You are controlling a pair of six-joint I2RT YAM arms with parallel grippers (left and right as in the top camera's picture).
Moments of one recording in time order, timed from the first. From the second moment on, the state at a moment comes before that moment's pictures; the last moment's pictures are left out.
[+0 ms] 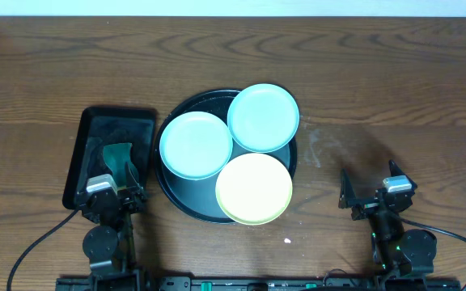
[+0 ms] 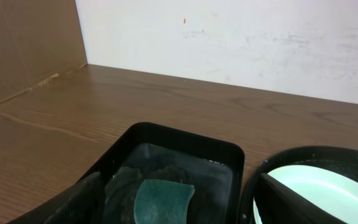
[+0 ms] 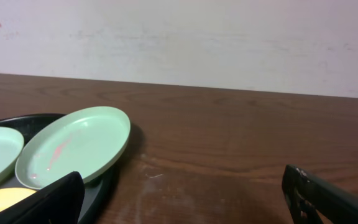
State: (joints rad) left arm 0.16 0.02 0.02 -0.11 -0.09 -0.06; right arm 0.04 0.01 0.01 -0.06 -0.14 -0.01
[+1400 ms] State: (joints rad) left arm 0.16 0.02 0.02 -0.11 -0.09 -0.06; right arm 0.04 0.01 0.01 -0.06 -0.13 -0.02
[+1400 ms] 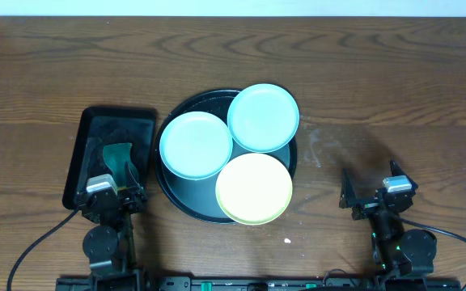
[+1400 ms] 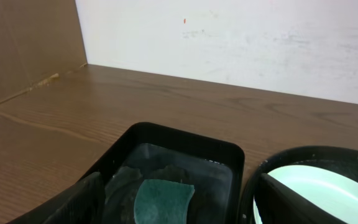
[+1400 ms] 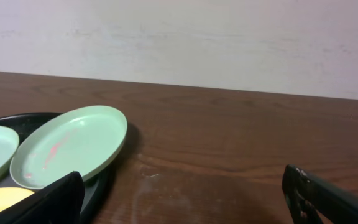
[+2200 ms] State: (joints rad) left arm 0.16 0.03 0.03 -0.11 -0.11 -0.06; right arm 0.04 0.01 0.01 0.00 -0.14 0.06
